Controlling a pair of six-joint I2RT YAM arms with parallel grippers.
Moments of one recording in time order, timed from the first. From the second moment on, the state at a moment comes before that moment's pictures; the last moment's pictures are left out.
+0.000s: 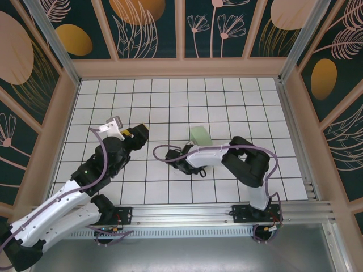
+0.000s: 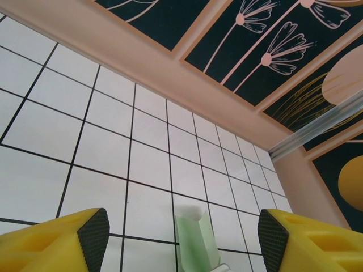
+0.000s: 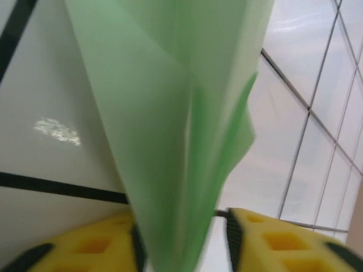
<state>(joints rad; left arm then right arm) -0.77 0.71 0.66 -0.22 -0.43 -0.83 1.10 1.93 1.12 -0.92 0.73 0.54</state>
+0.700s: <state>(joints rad) -0.77 1.23 0.67 0.06 -0.10 -0.90 0.74 1.11 0.84 -0.59 0.23 0.46</state>
